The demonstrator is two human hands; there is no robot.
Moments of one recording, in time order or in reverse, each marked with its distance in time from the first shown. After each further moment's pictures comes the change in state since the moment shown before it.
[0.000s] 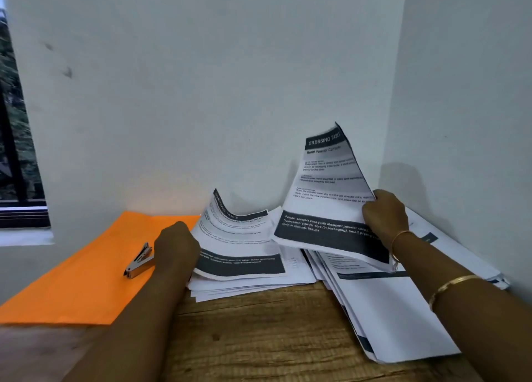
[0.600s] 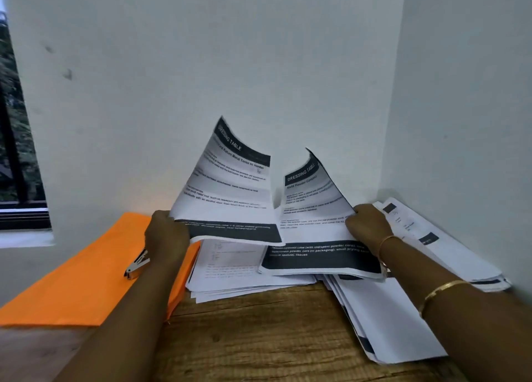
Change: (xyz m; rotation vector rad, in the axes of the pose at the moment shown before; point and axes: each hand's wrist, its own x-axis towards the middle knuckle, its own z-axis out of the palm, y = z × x) left_hand 0.013 0.006 -0.011 -0.487 0.174 -0.270; right_hand -0.003 0.006 0.025 -0.097 -0.227 0.025
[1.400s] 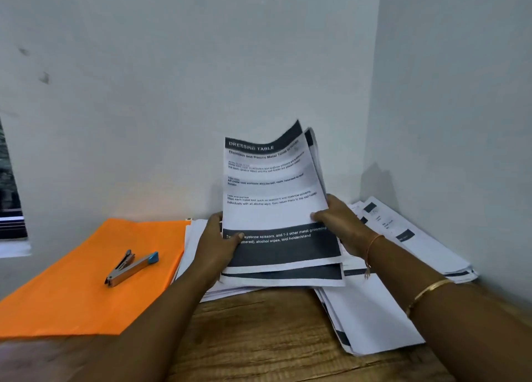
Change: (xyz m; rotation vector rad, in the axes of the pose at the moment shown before) left_hand -0.072 0.042 0.040 -0.352 -0.538 0.125; right_hand -0.026 -0.024 -0.014 0.506 -0.237 -0.097
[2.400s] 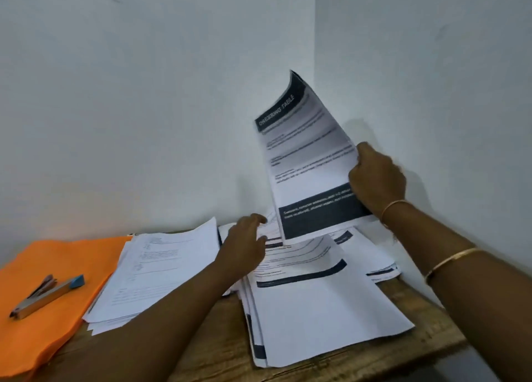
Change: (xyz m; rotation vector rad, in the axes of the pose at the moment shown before) left_hand -0.002 0.041 0.142 0.569 -0.254 0.401; right_hand -0.022 -0.035 -0.163 -0.840 0.660 -0.242
